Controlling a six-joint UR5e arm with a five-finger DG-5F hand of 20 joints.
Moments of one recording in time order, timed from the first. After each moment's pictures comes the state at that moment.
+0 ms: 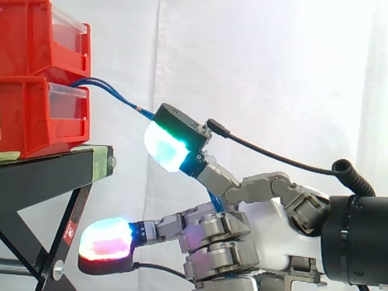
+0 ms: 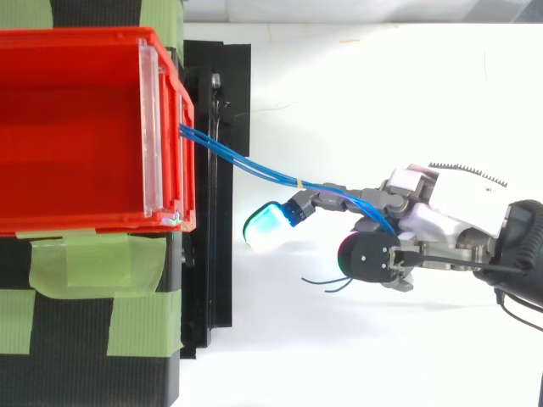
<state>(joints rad) 0.41 -2.11 -1.83 -2.43 -0.79 0.32</state>
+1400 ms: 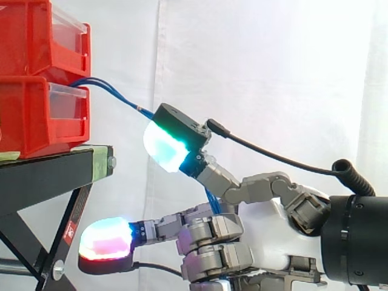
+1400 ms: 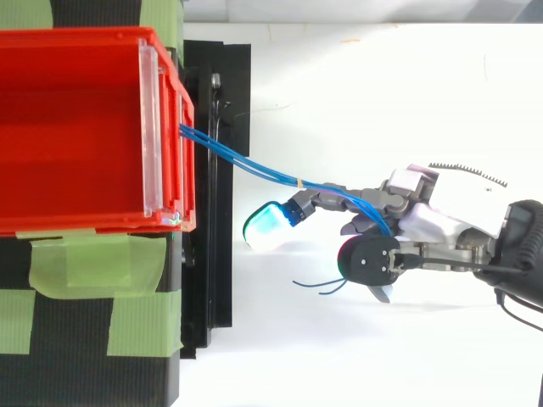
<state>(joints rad) 0.41 -2.11 -1.83 -2.43 -0.79 0.32</state>
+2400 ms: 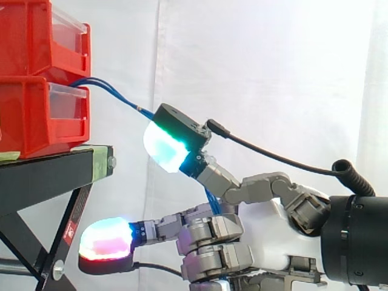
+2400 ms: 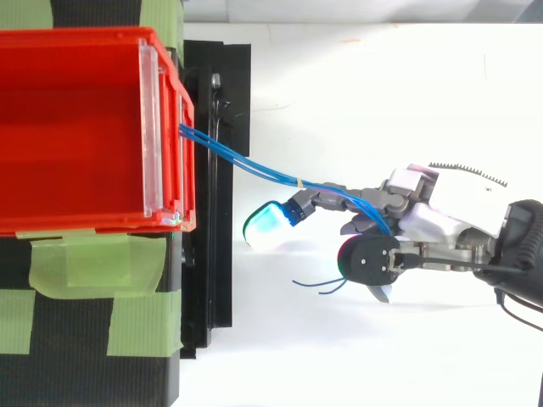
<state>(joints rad) 0.41 -2.11 -1.83 -2.43 -0.79 0.32</state>
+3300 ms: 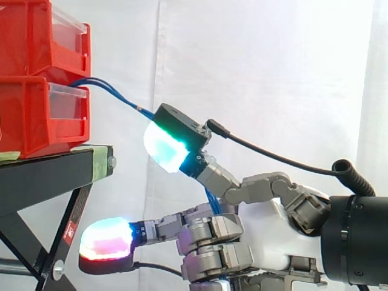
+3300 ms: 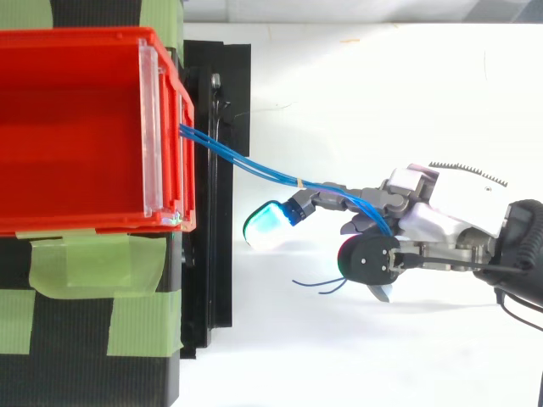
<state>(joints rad) 0.41 -2.11 -1.83 -2.43 -0.79 0.32</state>
